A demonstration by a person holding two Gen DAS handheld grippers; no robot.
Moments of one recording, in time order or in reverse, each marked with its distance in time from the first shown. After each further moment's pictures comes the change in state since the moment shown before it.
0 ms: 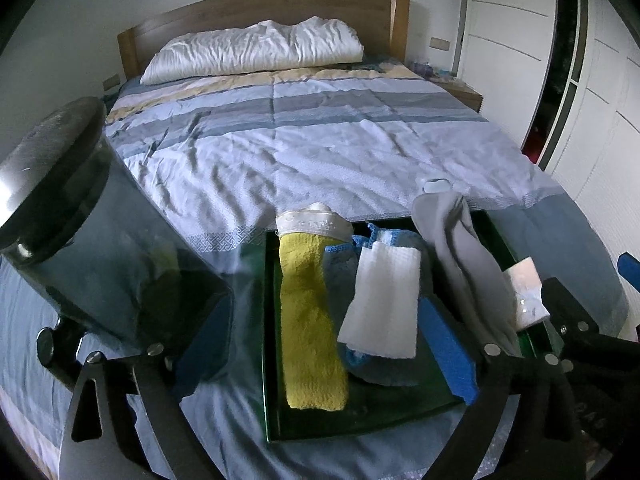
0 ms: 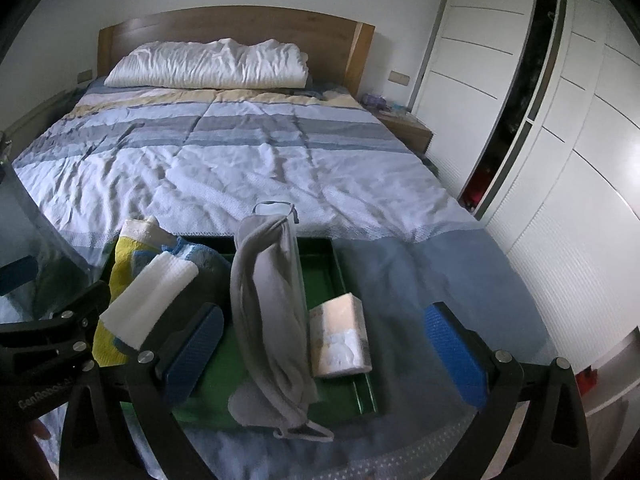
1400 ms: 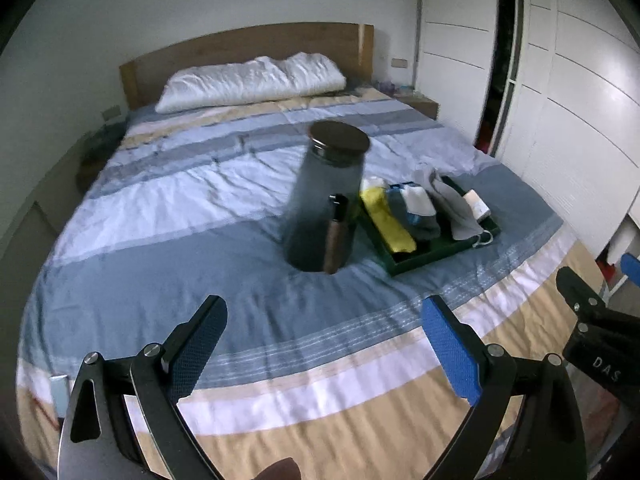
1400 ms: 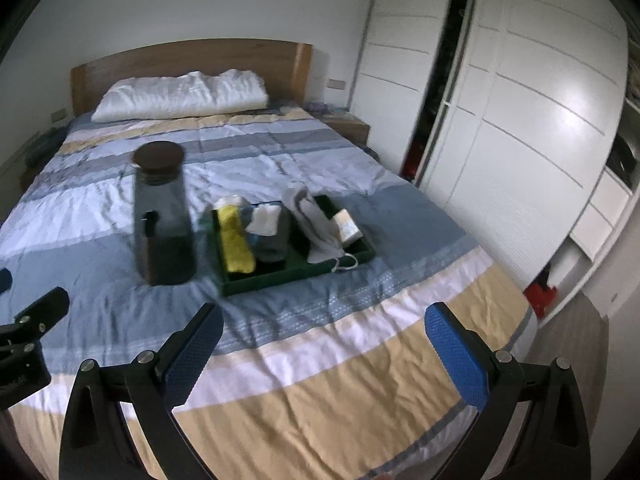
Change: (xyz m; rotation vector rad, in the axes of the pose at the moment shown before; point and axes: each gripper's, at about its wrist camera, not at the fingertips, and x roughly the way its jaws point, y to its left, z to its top) left arm -0.262 0.200 -0.111 0.120 -0.074 -0.098; right arm -0.348 0.154 -0.095 0.159 -0.017 -0.150
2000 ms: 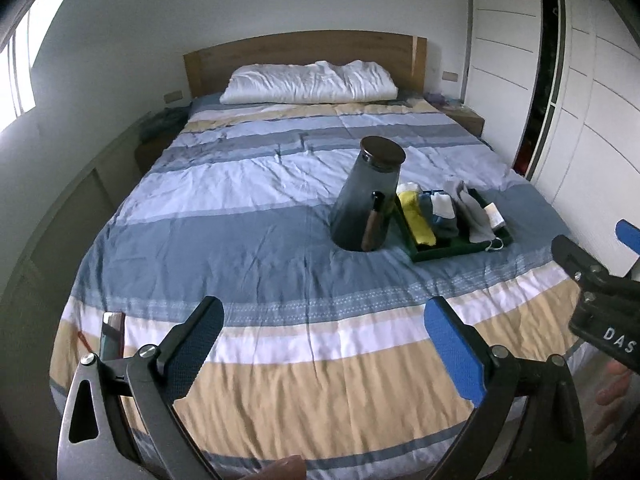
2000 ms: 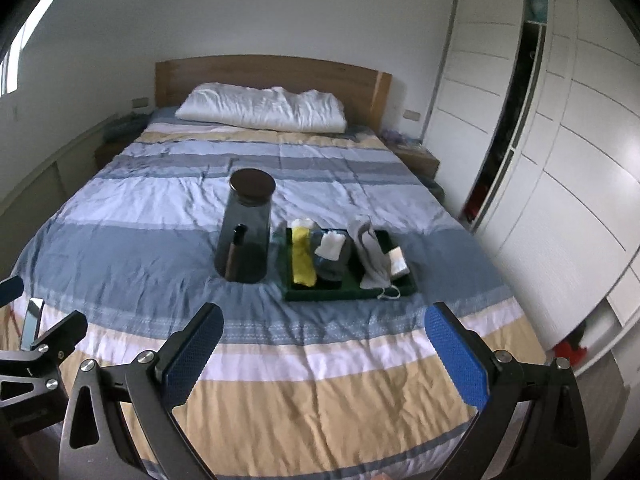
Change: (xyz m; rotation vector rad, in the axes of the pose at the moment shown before) left arm -0.112 -0.009 -0.032 -0.123 0.006 0.170; right arm -0.117 -0.053 0.011 -0.157 -0.076 0.234
